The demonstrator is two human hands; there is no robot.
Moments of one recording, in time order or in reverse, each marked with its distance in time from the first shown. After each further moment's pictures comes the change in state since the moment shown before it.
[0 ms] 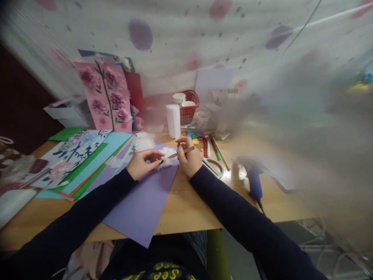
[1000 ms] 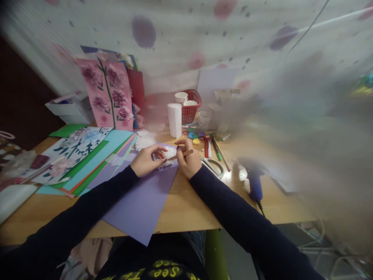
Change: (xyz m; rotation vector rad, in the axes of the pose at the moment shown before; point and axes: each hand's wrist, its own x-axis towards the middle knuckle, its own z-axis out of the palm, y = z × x) left_hand 0.010 0.010 0.006 0.206 -0.020 0.033; right_hand -0.006 -0.009 0.001 -0.008 -0.044 -0.010
